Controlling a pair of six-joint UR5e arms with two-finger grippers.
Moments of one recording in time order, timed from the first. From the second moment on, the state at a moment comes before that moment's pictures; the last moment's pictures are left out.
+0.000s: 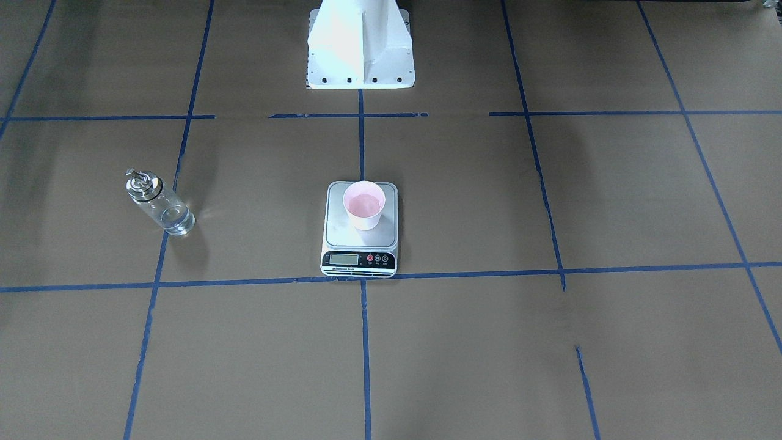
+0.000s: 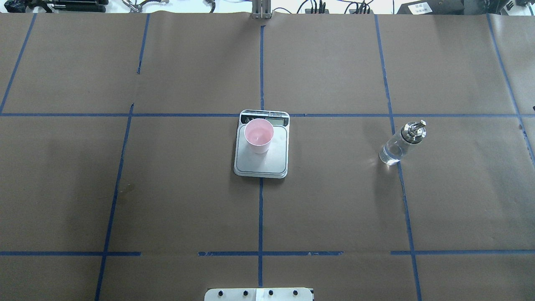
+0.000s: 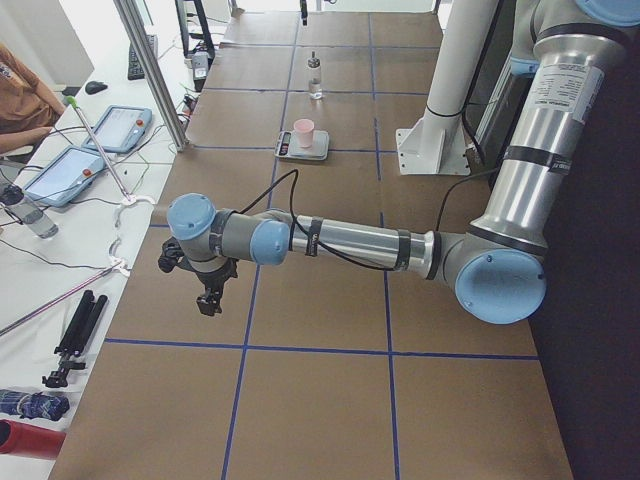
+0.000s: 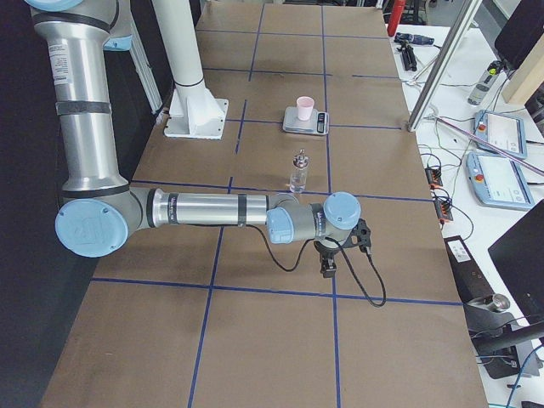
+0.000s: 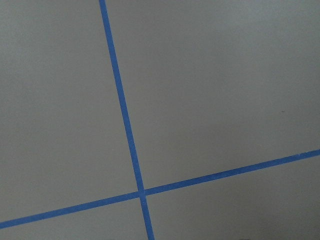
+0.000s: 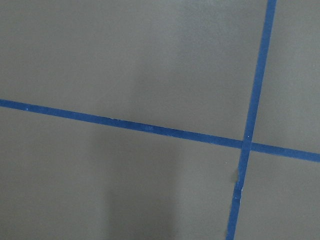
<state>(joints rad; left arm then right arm) -1.51 -1.82 -1.44 -1.59 -2.41 0.08 1.43 -1.48 1.49 -1.44 2.43 0.05</state>
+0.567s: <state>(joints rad) -1.54 -1.72 -1.44 -1.69 -2.43 0.08 1.43 -1.46 1.50 -1.48 2.42 0.04</state>
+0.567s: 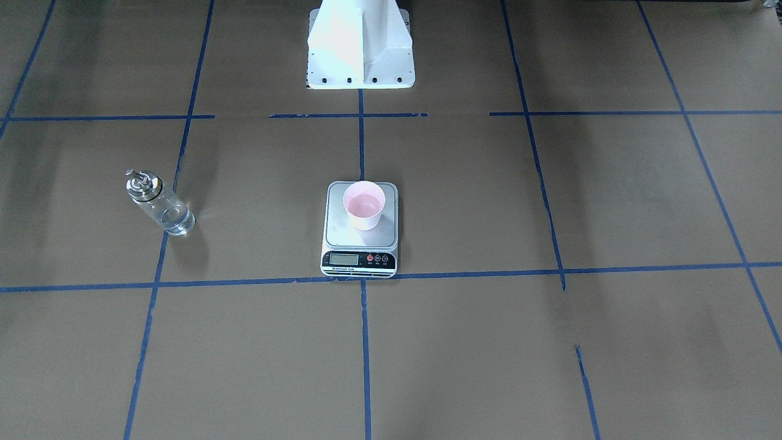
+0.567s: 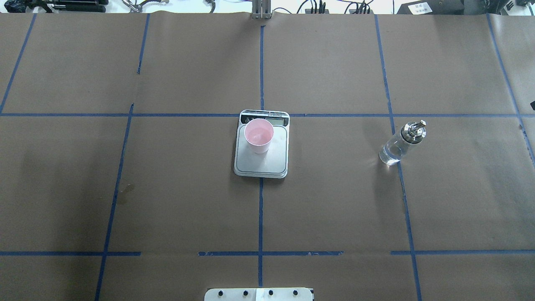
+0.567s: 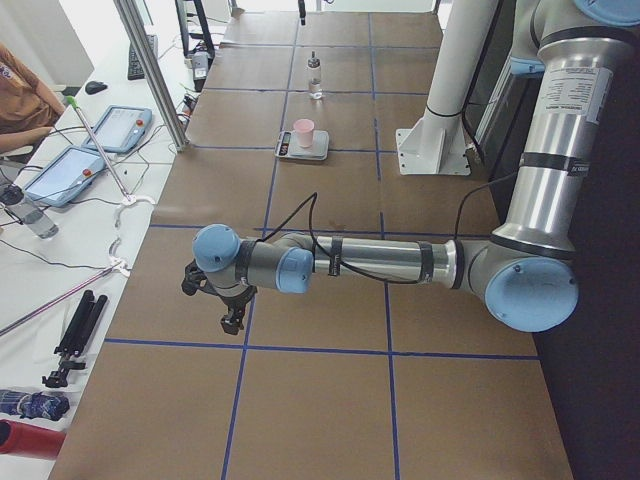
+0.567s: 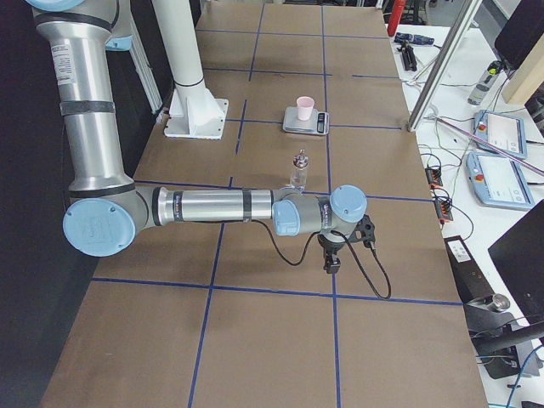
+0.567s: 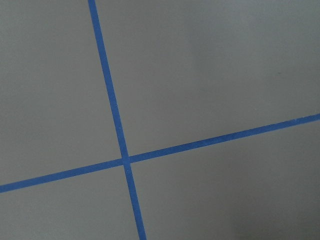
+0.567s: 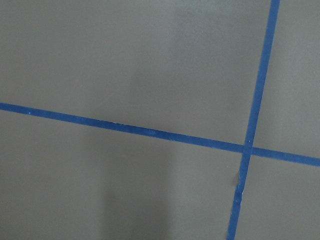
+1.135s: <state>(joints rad) -1.58 -1.72 -1.41 -1.70 -2.40 0.09 1.45 -1.44 1.51 -1.58 2.40 -0.07</state>
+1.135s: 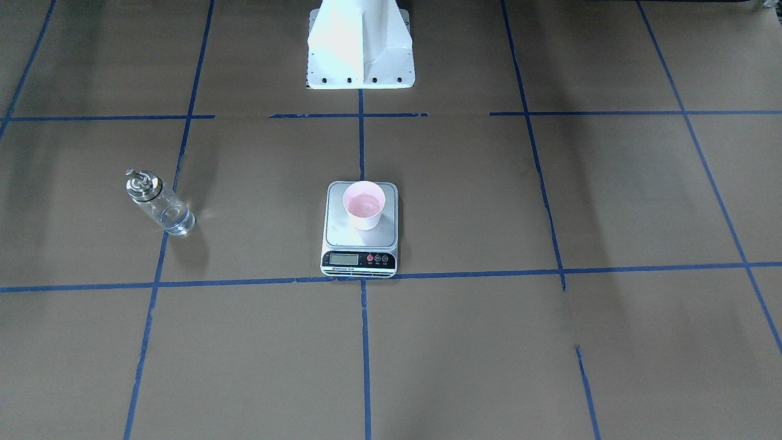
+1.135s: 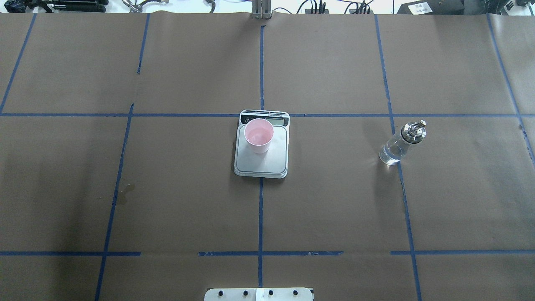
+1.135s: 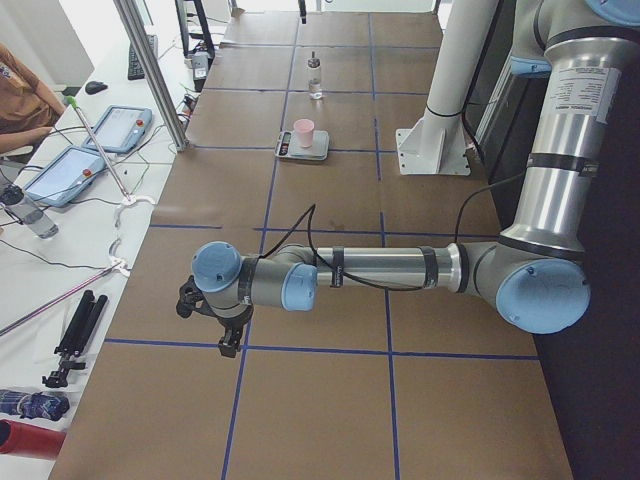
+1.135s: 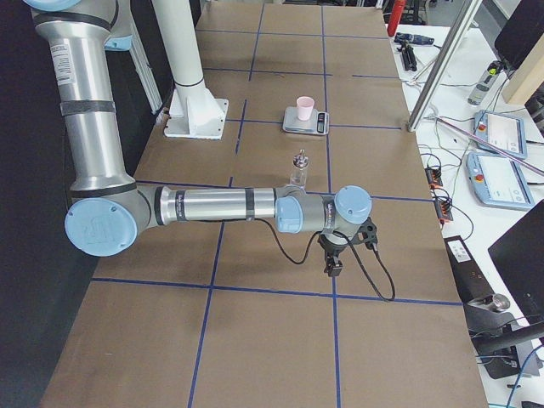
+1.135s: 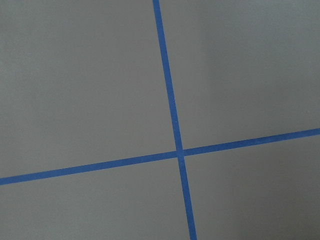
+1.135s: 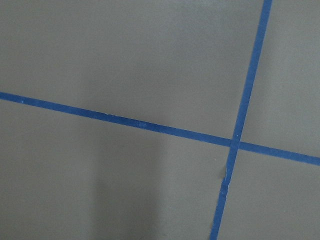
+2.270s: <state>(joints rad) -1.58 -1.64 -1.54 -1.53 -2.35 0.09 1.47 -1.44 1.52 -1.60 2.31 -0.06</state>
